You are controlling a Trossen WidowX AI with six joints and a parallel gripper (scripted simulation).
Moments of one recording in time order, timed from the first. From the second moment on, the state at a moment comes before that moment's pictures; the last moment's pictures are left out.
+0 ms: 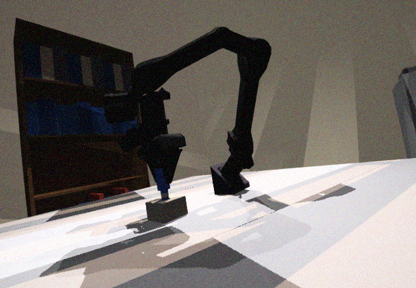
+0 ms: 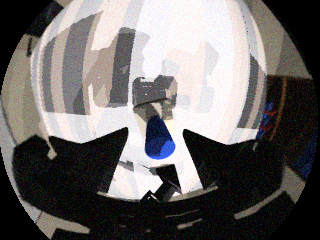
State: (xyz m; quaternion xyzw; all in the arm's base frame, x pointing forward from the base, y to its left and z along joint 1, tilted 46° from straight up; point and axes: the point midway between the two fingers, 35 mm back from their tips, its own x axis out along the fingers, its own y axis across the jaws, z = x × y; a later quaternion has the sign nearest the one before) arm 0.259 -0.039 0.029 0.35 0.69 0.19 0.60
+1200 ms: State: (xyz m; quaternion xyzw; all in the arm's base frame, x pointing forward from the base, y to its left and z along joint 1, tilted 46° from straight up) arm 0.259 -0.088 0.073 0.27 0.66 0.28 0.64
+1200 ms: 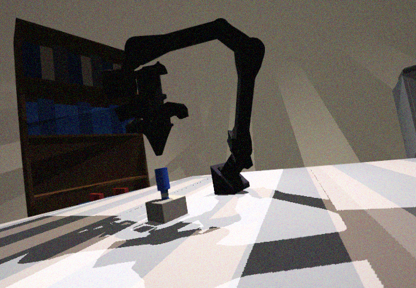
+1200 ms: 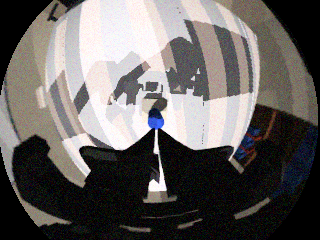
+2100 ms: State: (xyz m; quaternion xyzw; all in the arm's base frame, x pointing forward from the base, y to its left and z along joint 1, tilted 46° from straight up) arm 0.258 -0.072 0.055 0.26 0.66 0.28 0.64
